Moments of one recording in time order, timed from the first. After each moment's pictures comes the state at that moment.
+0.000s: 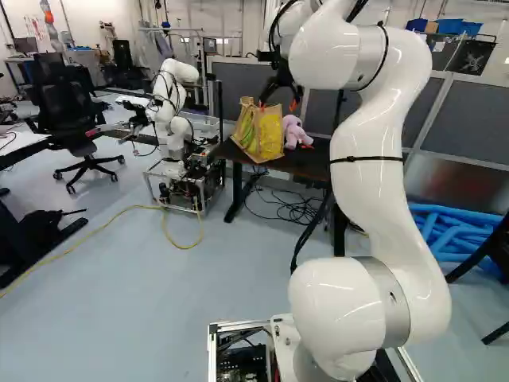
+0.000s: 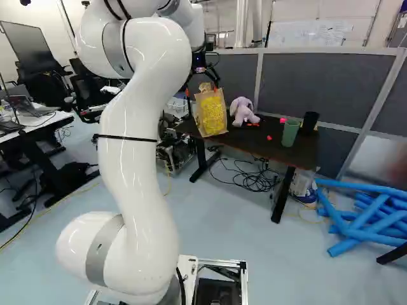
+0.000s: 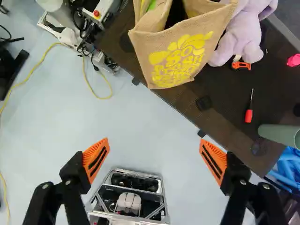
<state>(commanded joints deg) -4.0 -33.7 -111.7 2.9 -59.4 -15.5</state>
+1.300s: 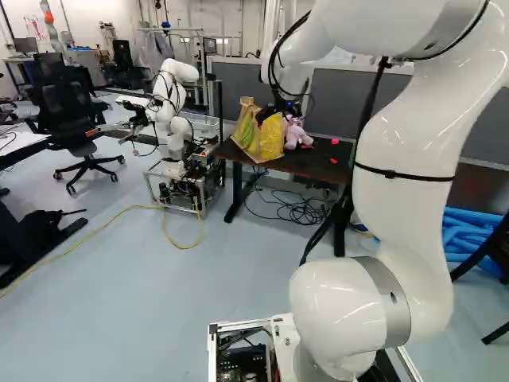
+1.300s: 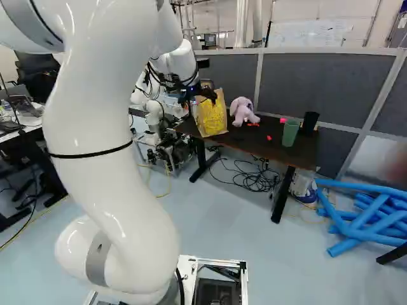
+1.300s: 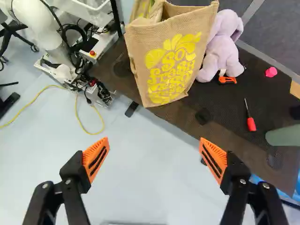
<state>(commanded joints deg) -2.3 -13.5 -68.3 1.8 -14.9 -9.2</state>
